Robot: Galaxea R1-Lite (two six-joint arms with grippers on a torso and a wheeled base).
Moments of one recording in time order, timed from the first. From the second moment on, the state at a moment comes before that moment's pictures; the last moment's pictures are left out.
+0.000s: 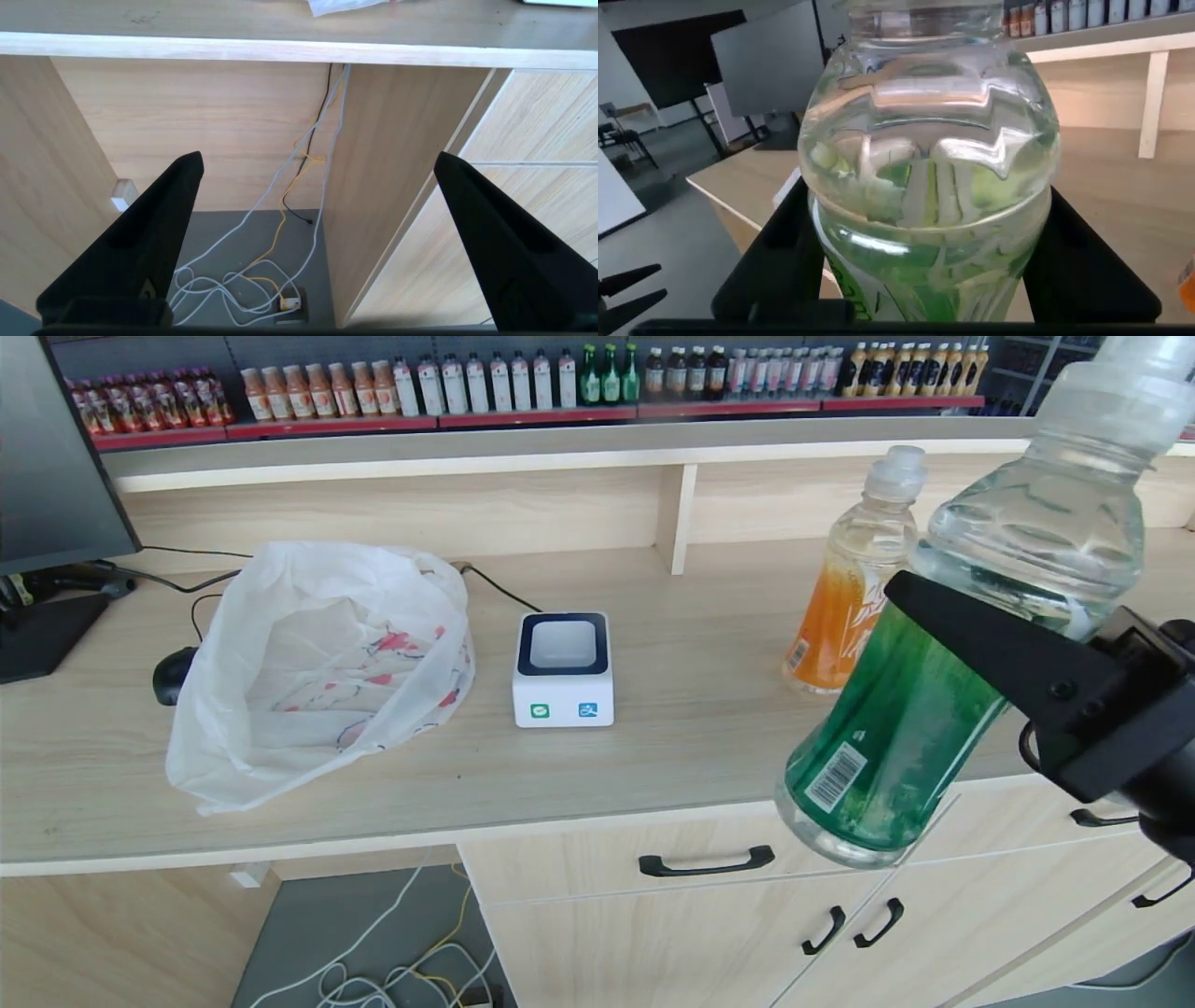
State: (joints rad) left arm 0.00 0.00 0.00 0.00 0.00 0.00; right arm 0.67 1.30 -0.50 -1.19 0.14 0.15
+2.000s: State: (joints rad) left arm 0.00 0.00 0.00 0.00 0.00 0.00; right arm 0.66 1.31 -0.49 -1.19 -0.32 -0.22
